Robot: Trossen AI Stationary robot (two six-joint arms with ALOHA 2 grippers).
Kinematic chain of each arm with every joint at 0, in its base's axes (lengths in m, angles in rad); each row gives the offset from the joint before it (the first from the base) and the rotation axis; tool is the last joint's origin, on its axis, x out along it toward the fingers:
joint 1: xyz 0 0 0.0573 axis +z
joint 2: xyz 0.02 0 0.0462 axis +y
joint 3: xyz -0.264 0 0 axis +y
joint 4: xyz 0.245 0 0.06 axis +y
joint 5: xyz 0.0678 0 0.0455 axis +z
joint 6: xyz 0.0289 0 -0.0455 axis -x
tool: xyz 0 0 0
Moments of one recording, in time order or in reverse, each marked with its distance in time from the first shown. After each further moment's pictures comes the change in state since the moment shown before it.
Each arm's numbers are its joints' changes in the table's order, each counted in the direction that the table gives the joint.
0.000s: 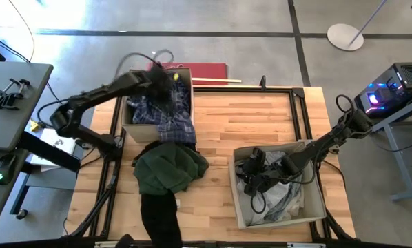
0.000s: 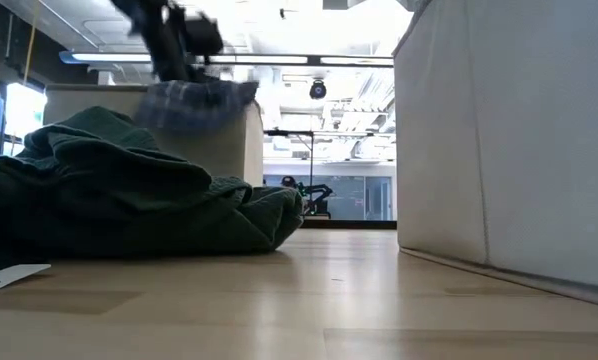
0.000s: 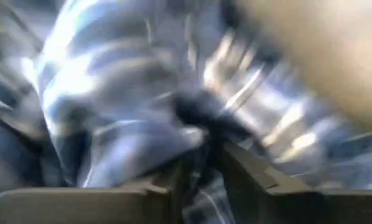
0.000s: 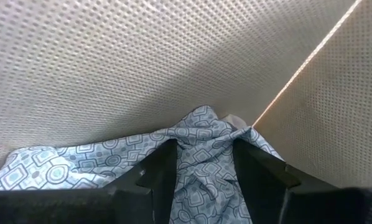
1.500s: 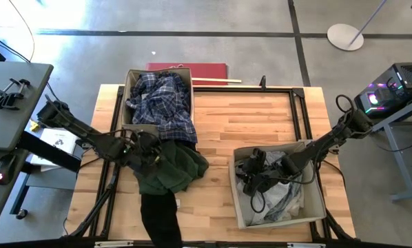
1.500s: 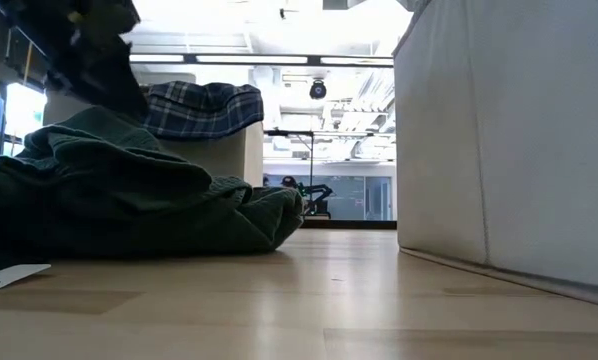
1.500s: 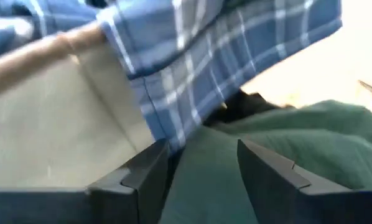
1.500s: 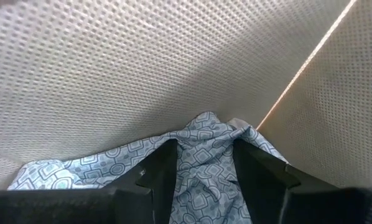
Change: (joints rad) left arm -1.148 -0.279 0.439 -0.007 0.760 0.988; right arm 0.000 0.000 0.000 -0.021 0.001 -0.051
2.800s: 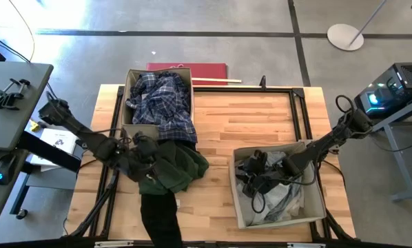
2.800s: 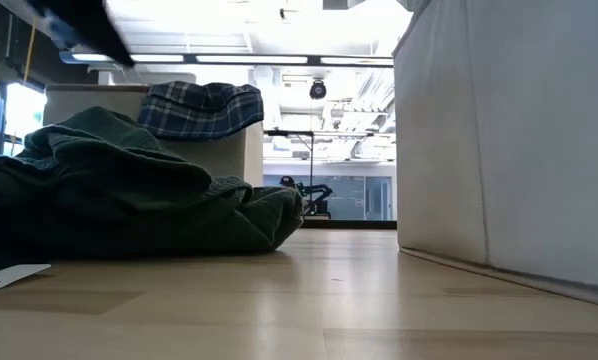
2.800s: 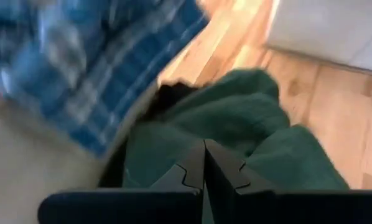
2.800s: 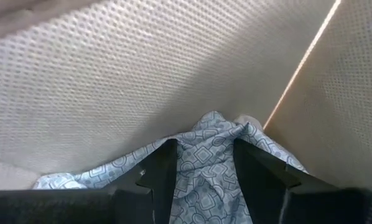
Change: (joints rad) left arm -0.104 -0.016 -0.159 0.054 -0.137 -0.246; right arm 0.020 0.000 0.000 -0.014 -0.008 -0.107
